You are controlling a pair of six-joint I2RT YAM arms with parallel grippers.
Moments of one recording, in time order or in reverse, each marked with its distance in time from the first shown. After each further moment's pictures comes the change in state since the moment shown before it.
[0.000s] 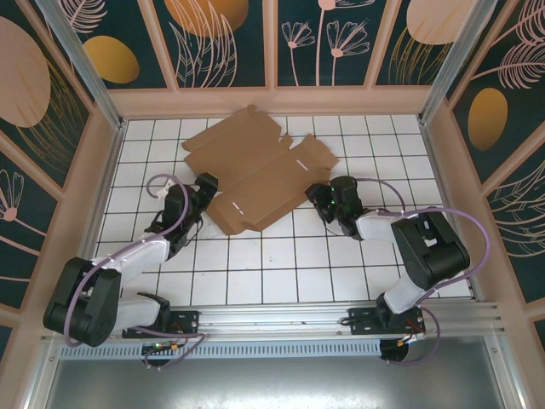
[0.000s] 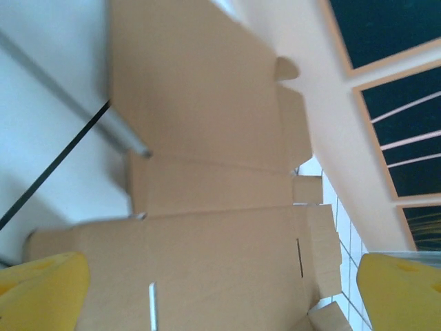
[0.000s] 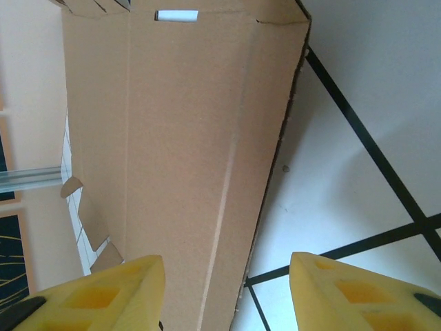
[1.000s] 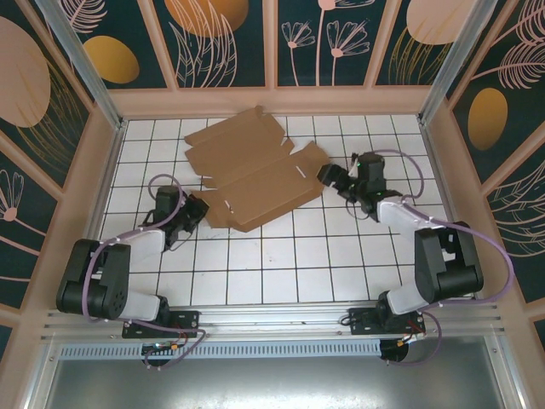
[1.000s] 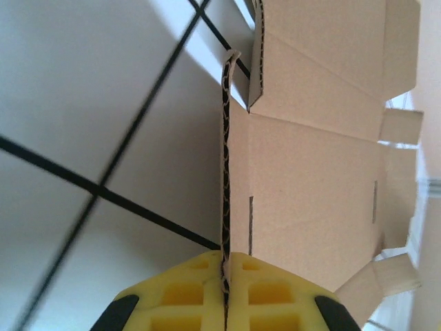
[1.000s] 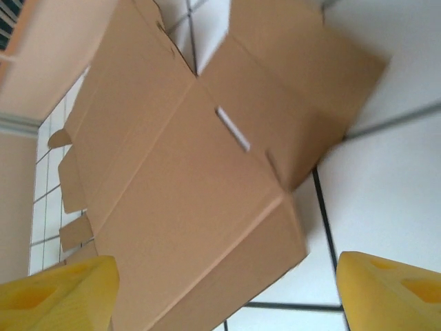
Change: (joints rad) left arm 0.159 0.146 -0.093 -0.008 0.370 0.037; right arm -0.164 -0.125 0.150 -0.301 -0.138 -0.459
